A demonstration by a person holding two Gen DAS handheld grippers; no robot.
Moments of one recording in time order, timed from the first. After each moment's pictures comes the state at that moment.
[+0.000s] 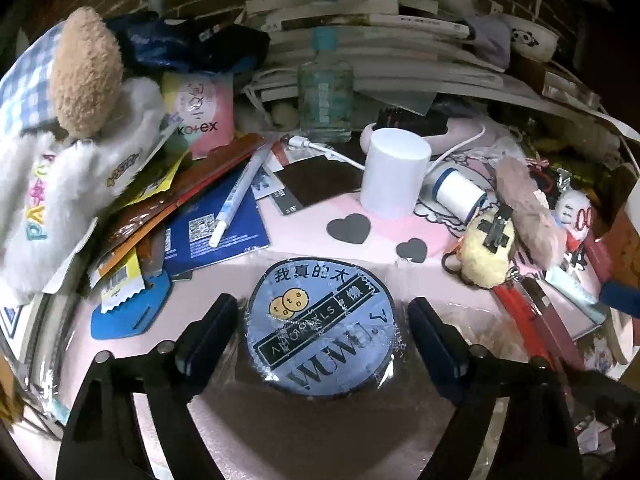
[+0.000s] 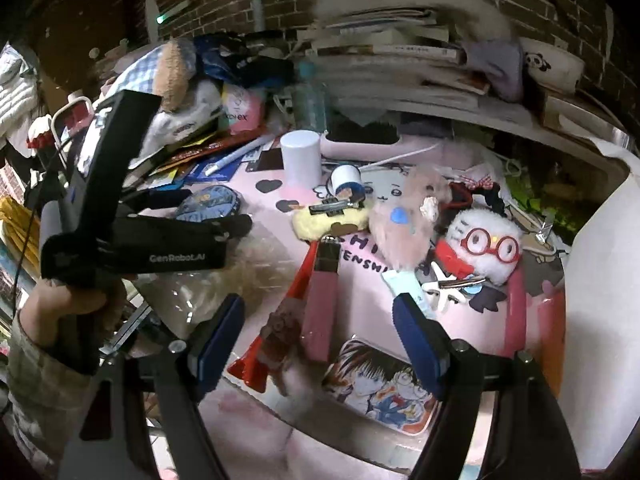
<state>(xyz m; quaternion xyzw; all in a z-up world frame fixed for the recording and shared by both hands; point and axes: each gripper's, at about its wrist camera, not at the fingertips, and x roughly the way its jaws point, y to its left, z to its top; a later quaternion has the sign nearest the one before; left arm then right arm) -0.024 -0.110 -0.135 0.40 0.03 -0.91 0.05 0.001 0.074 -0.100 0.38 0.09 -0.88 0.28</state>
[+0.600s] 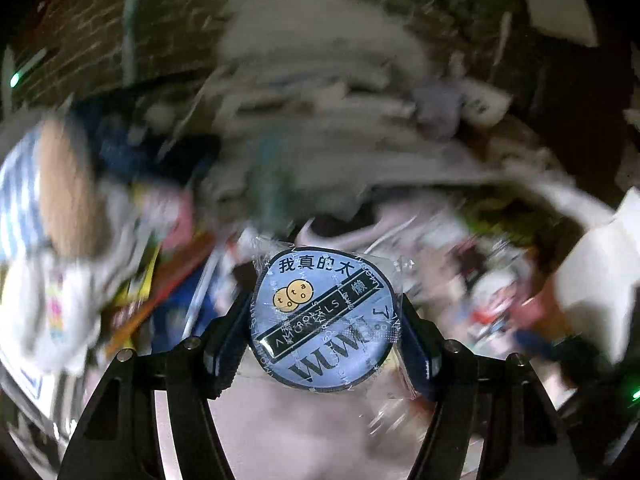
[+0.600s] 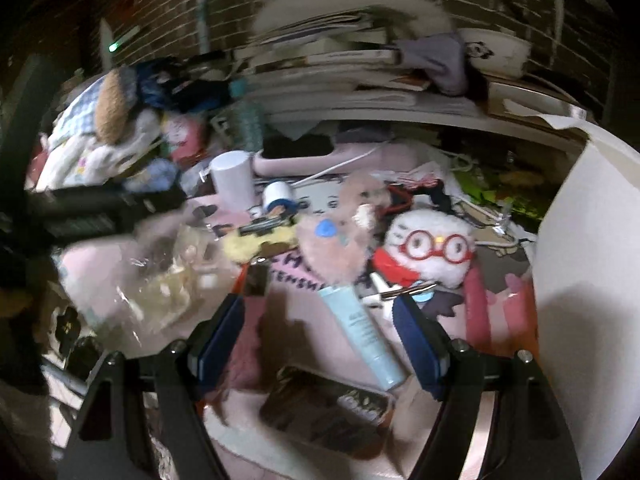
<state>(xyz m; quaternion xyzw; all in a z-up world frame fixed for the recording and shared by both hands) -0.028 -0.086 -0.040 0.33 0.05 -0.94 -0.02 -0.021 0.093 -0.106 0.36 0.06 -0.91 0.19</state>
